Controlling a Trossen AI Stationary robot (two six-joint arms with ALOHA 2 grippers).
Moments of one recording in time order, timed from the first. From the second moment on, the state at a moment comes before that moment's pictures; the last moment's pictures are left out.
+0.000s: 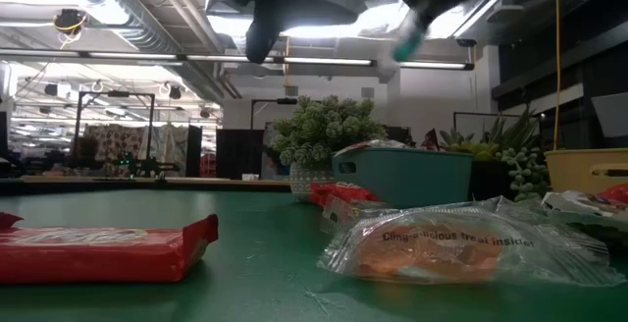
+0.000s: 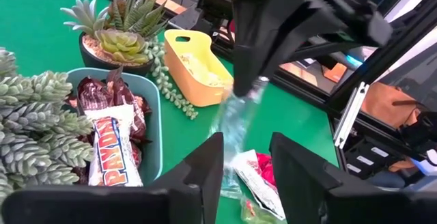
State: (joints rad) left arm -0.31 1.64 0.94 0.37 -0.38 -0.59; right arm 0.27 1.51 1.28 -0.77 0.01 -0.24
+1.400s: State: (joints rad) left arm -0.46 1.64 0.94 0.14 -0.12 -0.66; right arm 0.27 1.51 1.28 -1.54 -0.02 0.20
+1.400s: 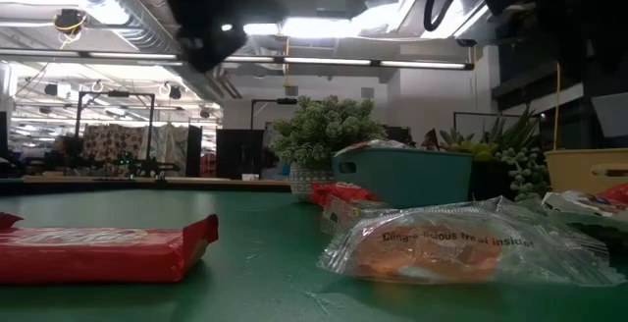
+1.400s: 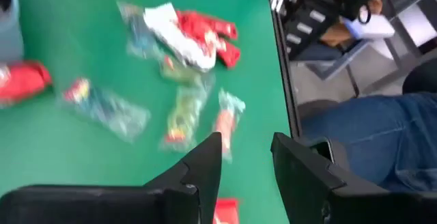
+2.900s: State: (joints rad) left arm -0.69 1.80 0.94 -0.11 -0.23 -0.28; right arm 0.27 1.51 1.28 -1.43 -0.02 0.20
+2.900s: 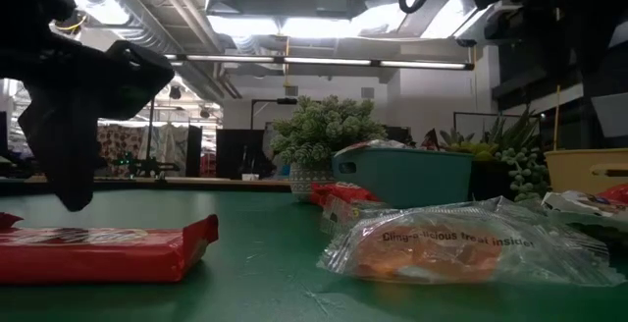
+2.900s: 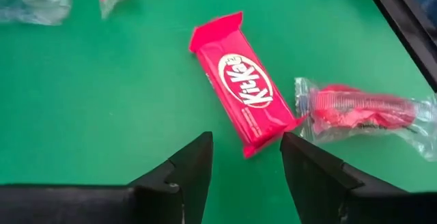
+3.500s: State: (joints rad) left arm -0.68 1.85 0.94 -0.05 -0.19 -0.33; right arm 0.27 1.51 1.28 -1.43 -0.02 0.20
